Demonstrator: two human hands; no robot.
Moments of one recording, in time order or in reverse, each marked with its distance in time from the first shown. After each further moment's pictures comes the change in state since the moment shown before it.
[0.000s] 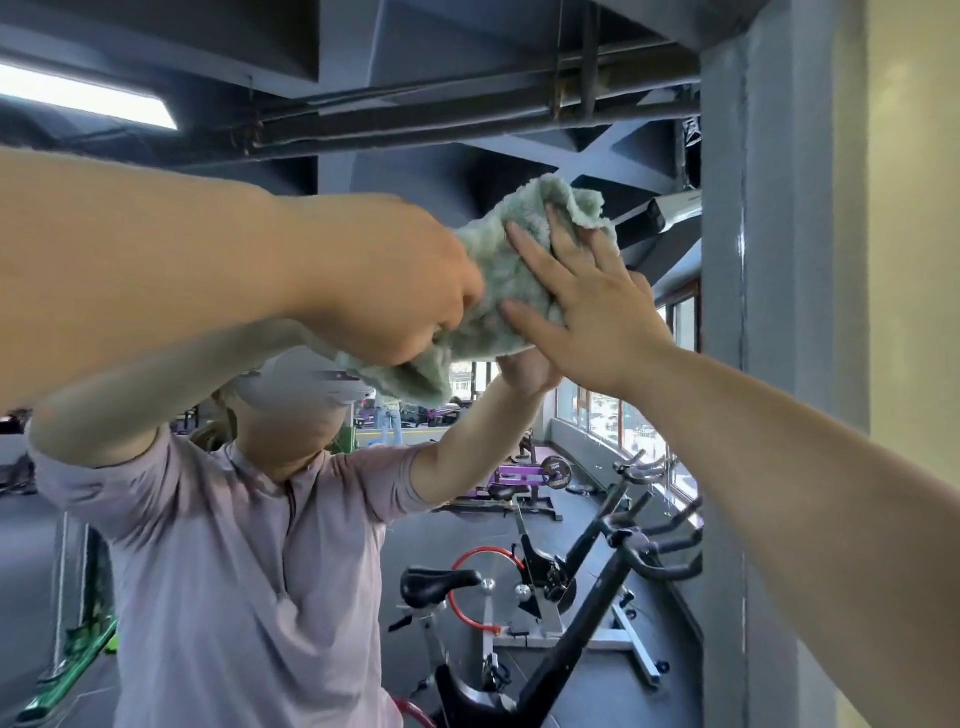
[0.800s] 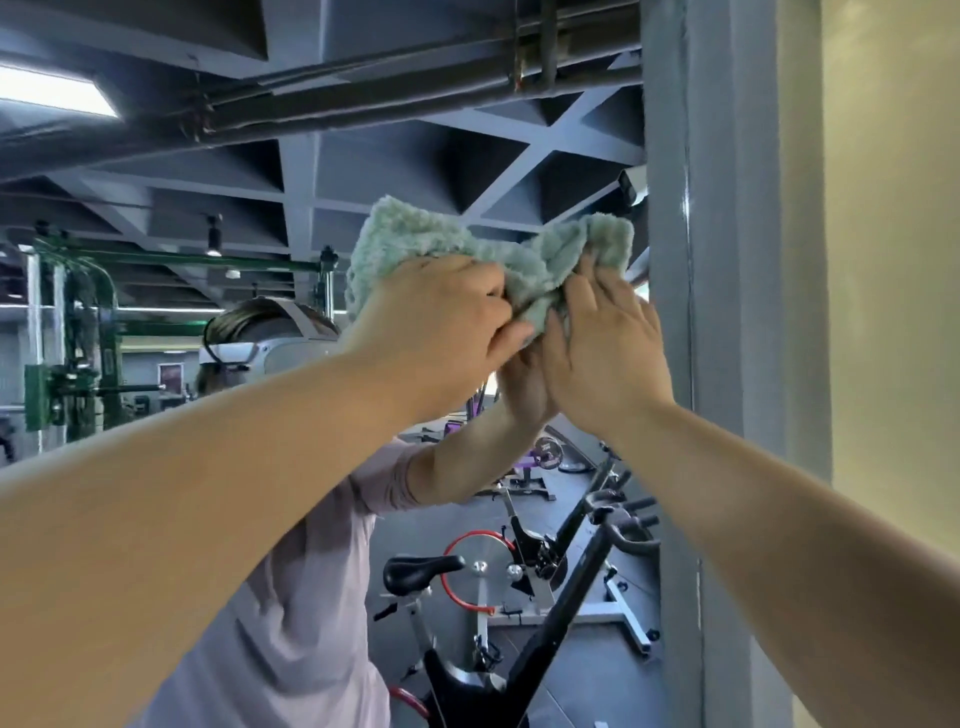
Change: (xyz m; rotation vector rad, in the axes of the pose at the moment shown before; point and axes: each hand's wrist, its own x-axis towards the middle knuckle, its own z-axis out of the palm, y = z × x) left_hand 0.102 0.080 0.049 -0.322 0.734 -0.437; right_hand -0.055 0.053 0.031 0.006 0.174 0.218
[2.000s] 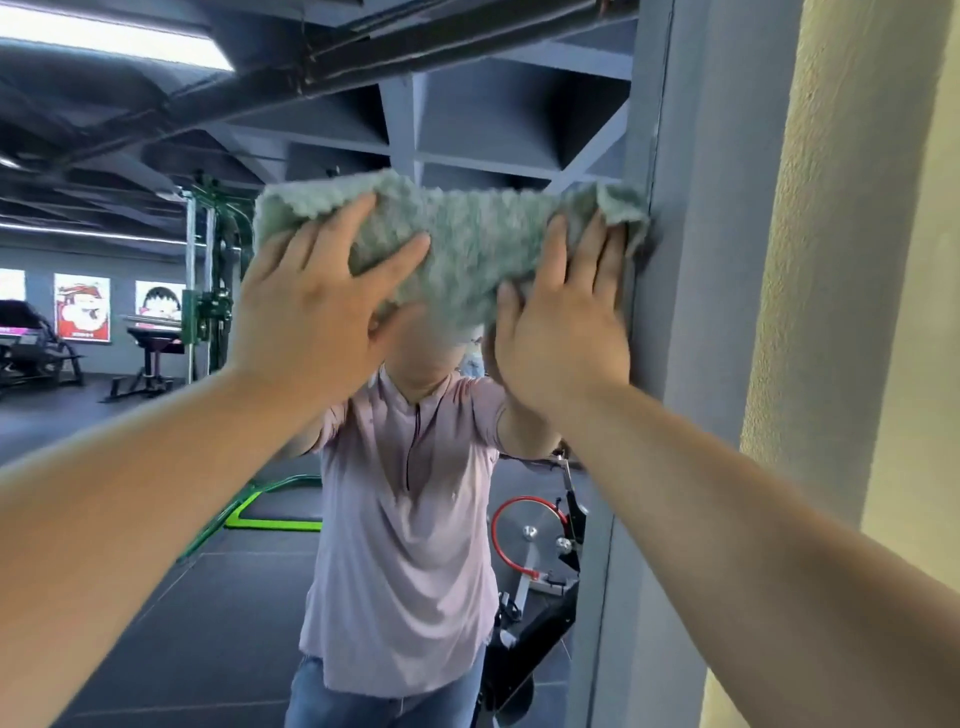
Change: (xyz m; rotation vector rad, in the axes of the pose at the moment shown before) left_hand -0.001 0.067 0.039 0.489 -0.160 -0.416; right_hand 0.002 0.093 0.023 0.216 -0.232 0.019
